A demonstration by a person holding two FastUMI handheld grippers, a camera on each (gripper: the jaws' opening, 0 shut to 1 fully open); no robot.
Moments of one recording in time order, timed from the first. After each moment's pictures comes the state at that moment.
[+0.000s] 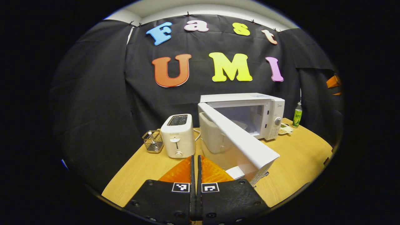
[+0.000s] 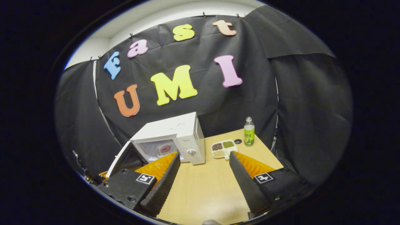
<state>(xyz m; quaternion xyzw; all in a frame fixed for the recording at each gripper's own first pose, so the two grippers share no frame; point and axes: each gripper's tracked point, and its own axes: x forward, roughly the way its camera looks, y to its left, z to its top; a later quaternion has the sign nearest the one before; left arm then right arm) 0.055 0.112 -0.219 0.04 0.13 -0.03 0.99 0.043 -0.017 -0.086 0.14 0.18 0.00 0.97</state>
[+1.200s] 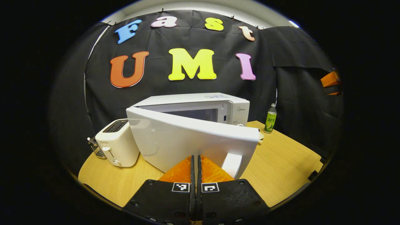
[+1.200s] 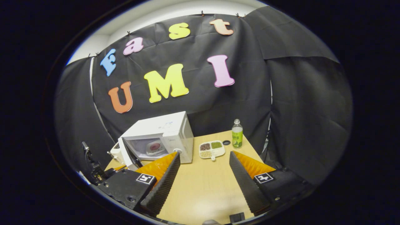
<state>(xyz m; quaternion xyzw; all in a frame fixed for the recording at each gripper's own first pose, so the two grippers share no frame) 0.127 -0.065 -0.226 0.03 0.13 -0.14 0.98 0.046 -0.076 -0.092 0.12 0.19 0.00 0.97</state>
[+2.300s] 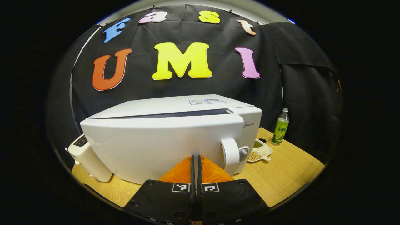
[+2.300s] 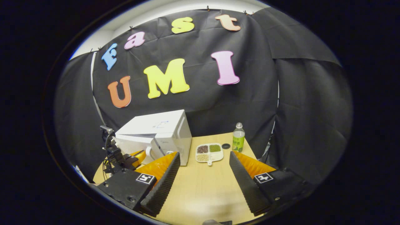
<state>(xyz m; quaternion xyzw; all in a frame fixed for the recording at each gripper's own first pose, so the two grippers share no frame) 0.261 -0.147 -0.228 0.03 0.13 -0.14 0.98 0.097 -0.101 -0.102 0.10 0.21 0.01 0.97</state>
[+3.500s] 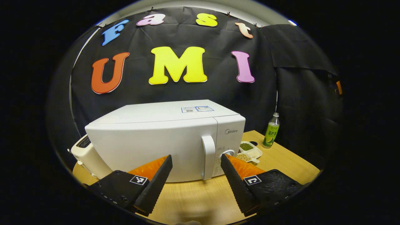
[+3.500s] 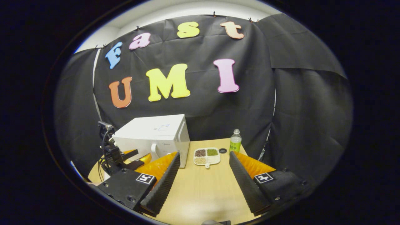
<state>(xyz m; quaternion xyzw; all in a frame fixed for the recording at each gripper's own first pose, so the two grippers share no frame) 0.213 -0.159 -0.195 0.02 0.12 -0.15 0.98 0.071 -0.080 -0.076 0.06 0.17 0.00 0.98</state>
